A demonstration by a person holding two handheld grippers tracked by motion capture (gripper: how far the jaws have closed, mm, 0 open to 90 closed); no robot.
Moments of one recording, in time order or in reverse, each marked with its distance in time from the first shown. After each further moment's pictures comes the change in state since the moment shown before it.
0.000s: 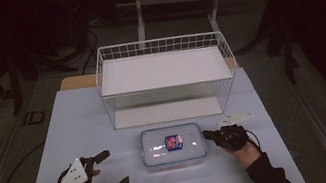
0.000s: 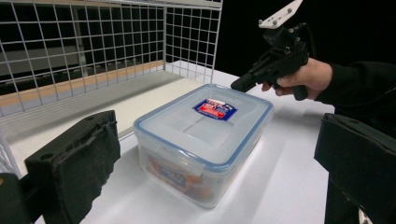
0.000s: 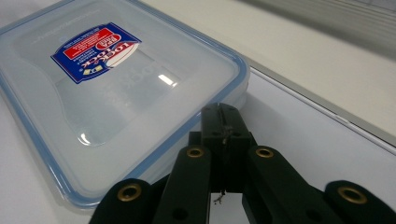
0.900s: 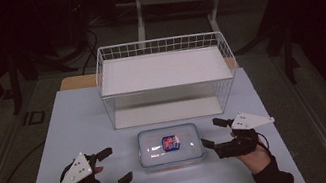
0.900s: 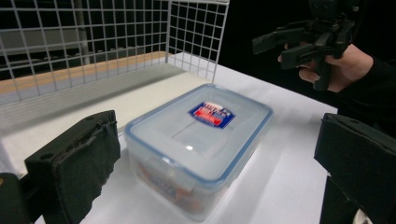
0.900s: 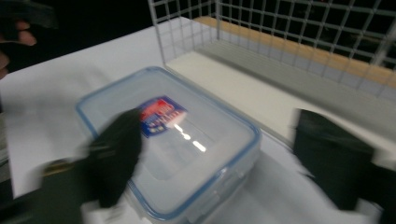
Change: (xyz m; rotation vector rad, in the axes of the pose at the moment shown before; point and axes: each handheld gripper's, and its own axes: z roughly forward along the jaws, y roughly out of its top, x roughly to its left) left arm -0.005 0.021 0.011 0.055 0.013 -0.040; right arm 0.024 0.017 -0.047 -0.247 0.053 -0.053
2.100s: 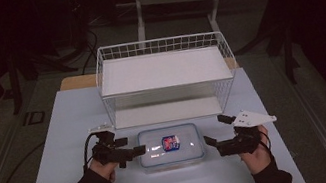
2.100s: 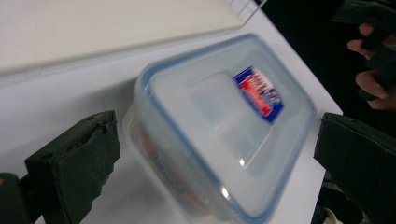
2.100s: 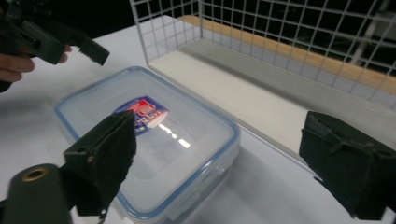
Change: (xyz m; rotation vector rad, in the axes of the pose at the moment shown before) left arm 0.061 0.002 0.082 0.376 -0.031 -0.490; right arm -0.006 0.000 0.000 0.036 -0.074 0.019
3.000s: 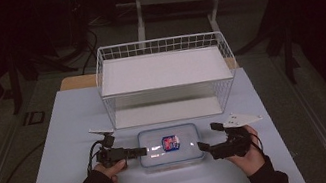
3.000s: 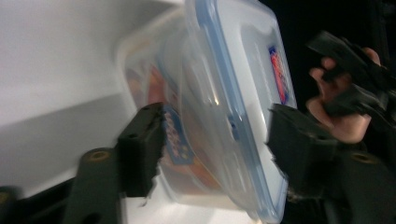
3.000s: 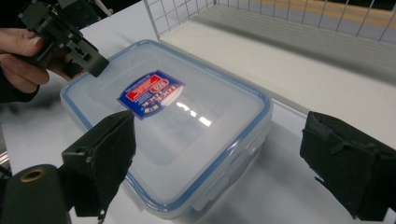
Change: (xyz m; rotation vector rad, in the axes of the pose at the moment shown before) left arm 0.043 -0.020 0.023 0.106 -0.243 -0.351; right arm 0.003 -0.011 0.021 0.100 0.070 0.098
